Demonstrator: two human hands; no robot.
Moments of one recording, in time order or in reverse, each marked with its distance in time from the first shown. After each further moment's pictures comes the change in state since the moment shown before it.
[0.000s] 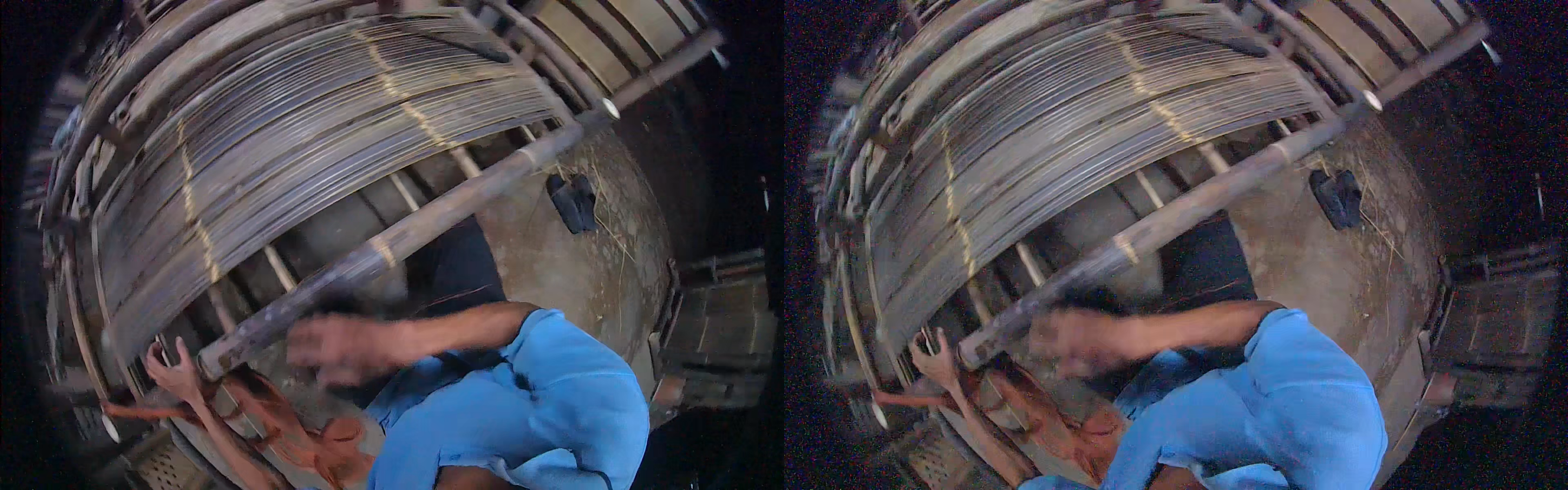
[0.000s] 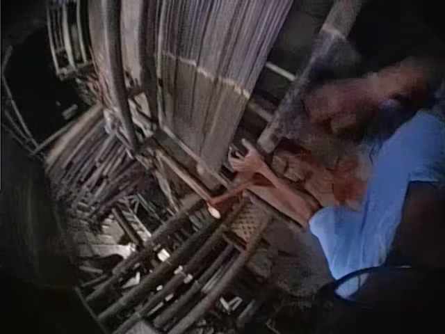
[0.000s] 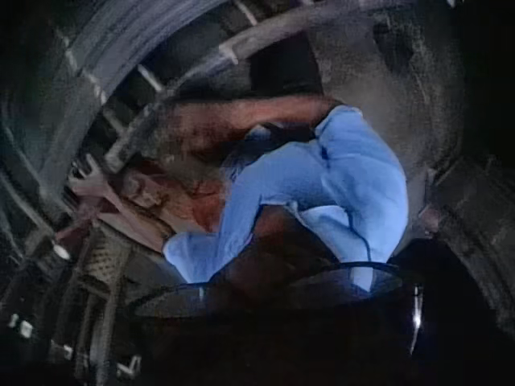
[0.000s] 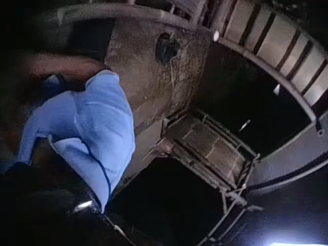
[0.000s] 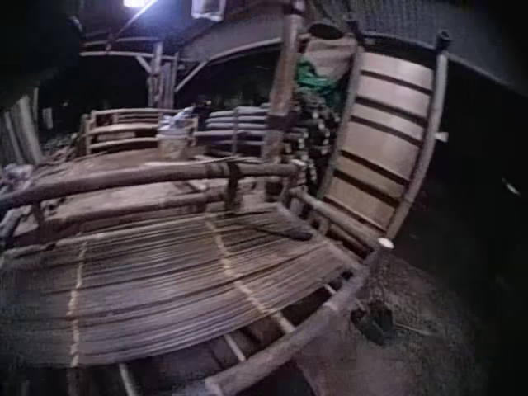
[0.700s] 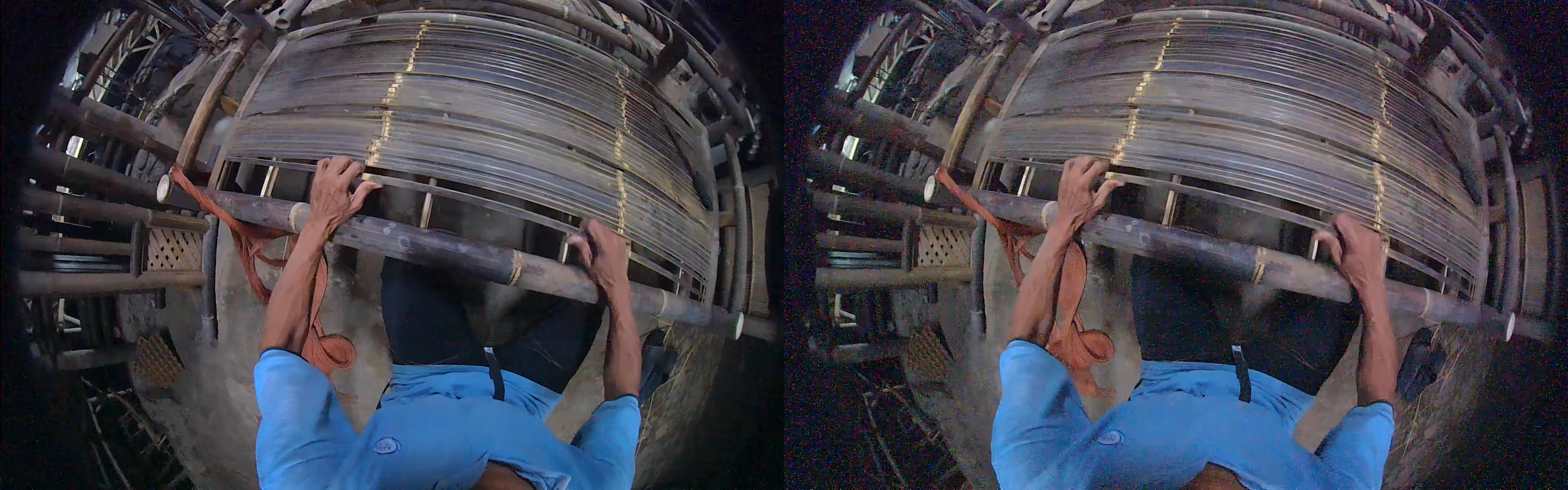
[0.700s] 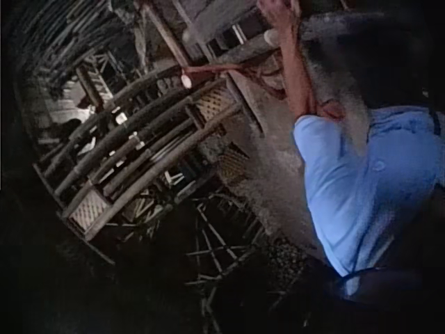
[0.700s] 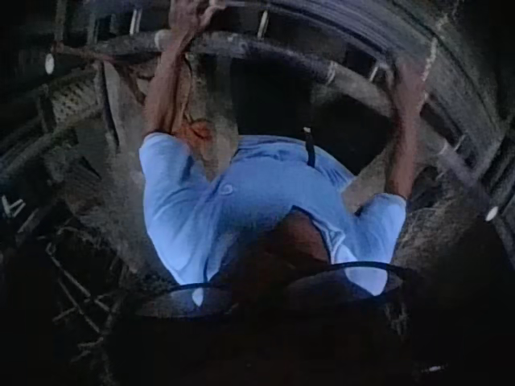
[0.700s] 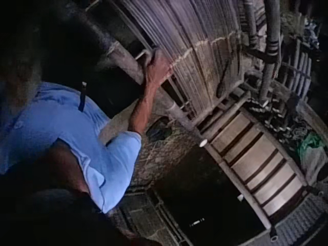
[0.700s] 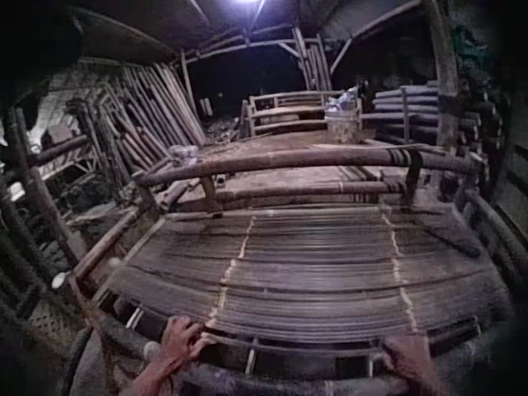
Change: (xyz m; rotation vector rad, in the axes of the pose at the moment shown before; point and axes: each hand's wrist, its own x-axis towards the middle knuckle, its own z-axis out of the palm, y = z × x) left_hand 0.006 0.126 0.019 -0.208 -0.114 0.371; right_hand -0.088 0.134 -0.206 -0.776 0.215 0.241
